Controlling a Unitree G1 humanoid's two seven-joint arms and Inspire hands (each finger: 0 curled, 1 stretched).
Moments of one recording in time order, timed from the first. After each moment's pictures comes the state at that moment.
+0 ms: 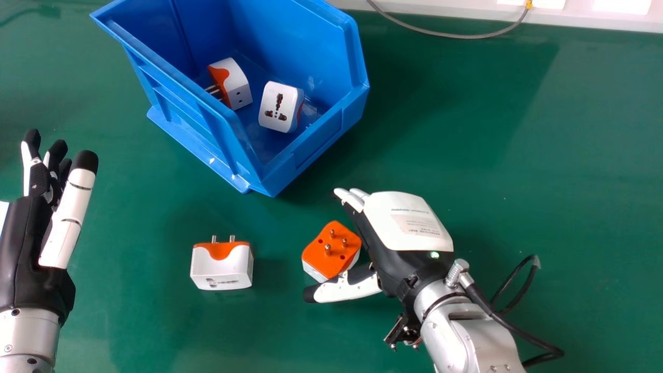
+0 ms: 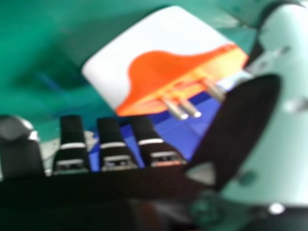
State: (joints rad) left arm 0.20 0.24 0.39 -0.07 -0.18 -0.08 -0.16; right arm -0.10 -0.13 0.57 0.04 -0.99 0.33 0.09
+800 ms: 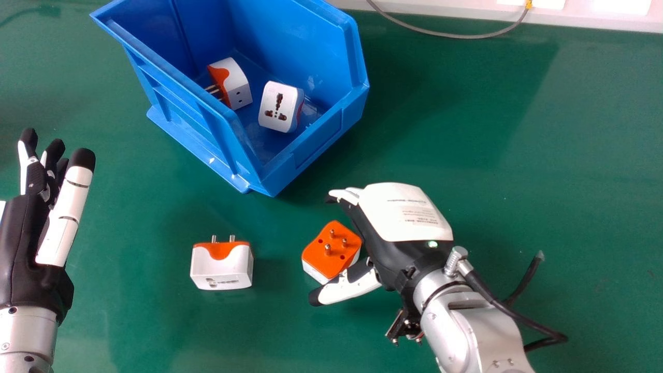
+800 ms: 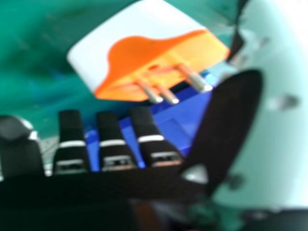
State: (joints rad) left arm 0.20 0.25 0.39 -0.10 -0.19 -0.05 -0.15; right arm -0.12 -0.14 0.61 -0.08 -1.06 0.43 0.22
